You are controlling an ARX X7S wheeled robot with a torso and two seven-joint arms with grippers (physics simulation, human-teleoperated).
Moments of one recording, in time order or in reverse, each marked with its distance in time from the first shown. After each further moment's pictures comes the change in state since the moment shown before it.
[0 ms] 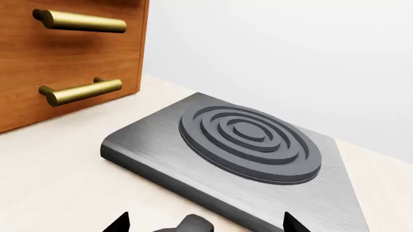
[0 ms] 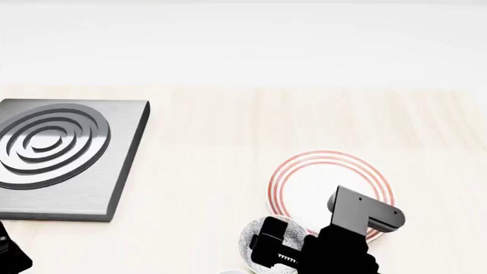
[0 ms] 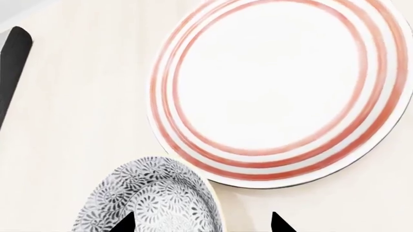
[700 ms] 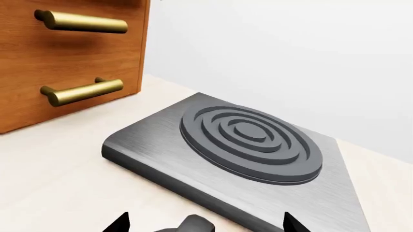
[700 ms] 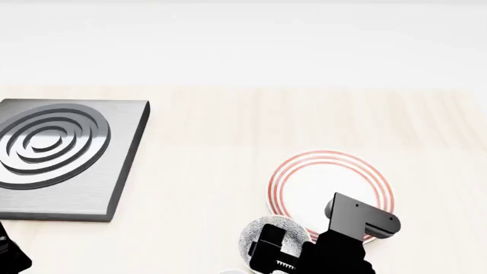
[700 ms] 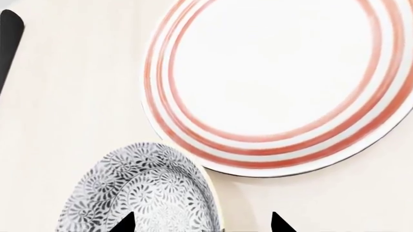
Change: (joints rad) left arm 0.002 -0.006 0.007 0.004 -0.007 -0.001 -0.010; right arm 0.001 0.013 -0.027 0.057 0.018 -0.019 -0.018
